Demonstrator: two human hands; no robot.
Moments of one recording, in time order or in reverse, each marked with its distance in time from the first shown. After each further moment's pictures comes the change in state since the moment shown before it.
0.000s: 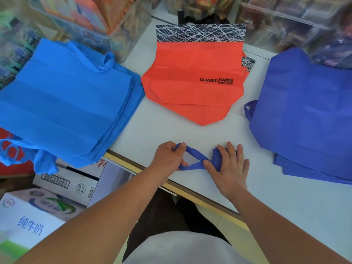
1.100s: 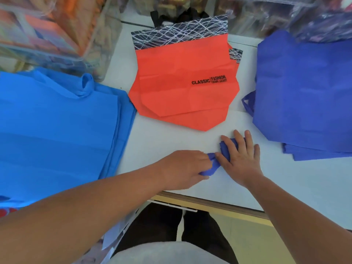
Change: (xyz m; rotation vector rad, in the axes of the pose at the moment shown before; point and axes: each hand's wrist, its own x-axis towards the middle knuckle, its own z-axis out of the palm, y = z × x) left_hand 0.054 0.032 -0.037 1.082 -0.690 1.298; right_hand 0.039 -0.014 -0.005 -0.157 0.009 0.116
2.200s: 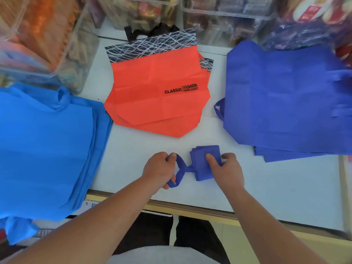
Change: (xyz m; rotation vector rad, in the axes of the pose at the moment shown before) left_hand 0.042 0.027 0.020 -0.676 0.113 -1.238; right_hand -0.023 0.017 -0.023 0.771 0.015 0.509
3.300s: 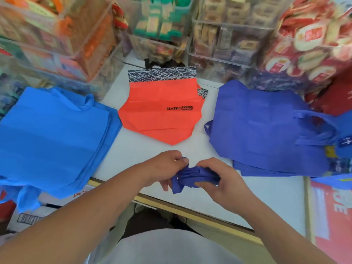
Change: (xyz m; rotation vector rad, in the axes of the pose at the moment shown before) left_hand -0.112 0.062 -0.017 -0.029 -0.218 0.249; right_hand -0.097 -0.020 -0.123 -0.077 -0.323 -1.002
